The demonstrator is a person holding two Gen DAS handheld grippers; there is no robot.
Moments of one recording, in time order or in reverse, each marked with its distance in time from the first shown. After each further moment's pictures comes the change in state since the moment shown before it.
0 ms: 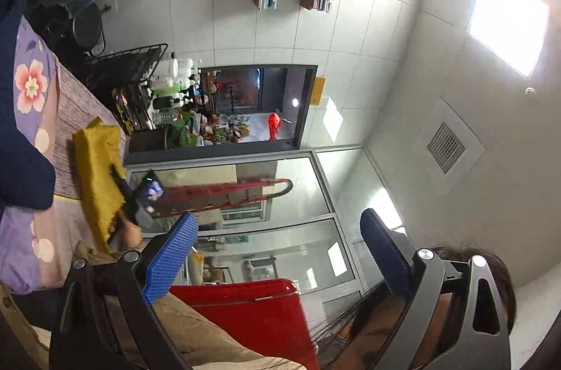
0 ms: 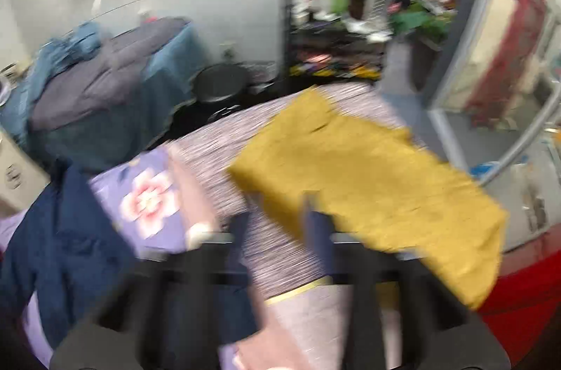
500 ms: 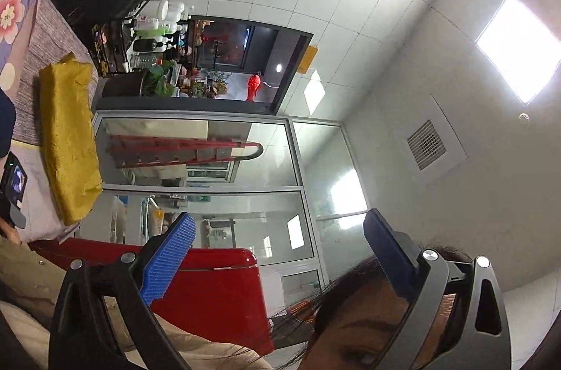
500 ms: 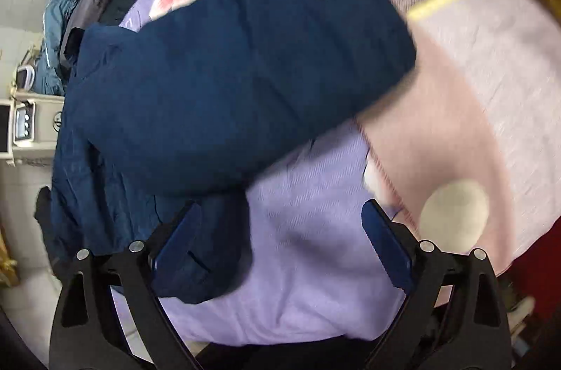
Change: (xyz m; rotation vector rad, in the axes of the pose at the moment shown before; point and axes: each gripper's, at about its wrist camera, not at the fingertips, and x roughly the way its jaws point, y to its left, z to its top) left arm 0.080 0.036 -0.002 -0.163 0.146 -0.134; right arm 0.103 0.073 -0.254 0.266 0.601 0.275
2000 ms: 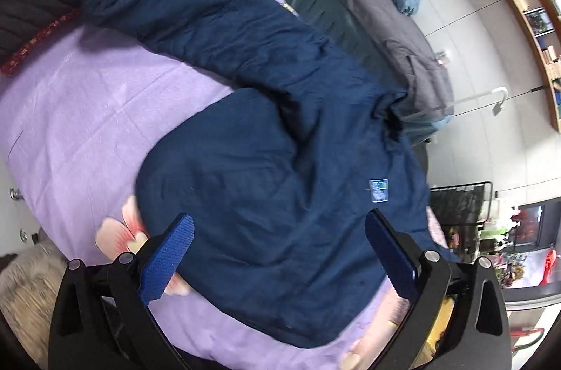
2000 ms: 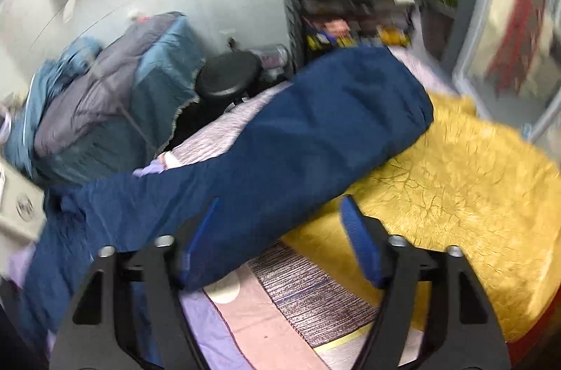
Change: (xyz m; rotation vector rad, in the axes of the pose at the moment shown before) left arm -0.356 0.170 0.015 -0.087 -0.845 1.398; right arm -0.158 0.038 0.193 -0.193 -0.629 -0.205
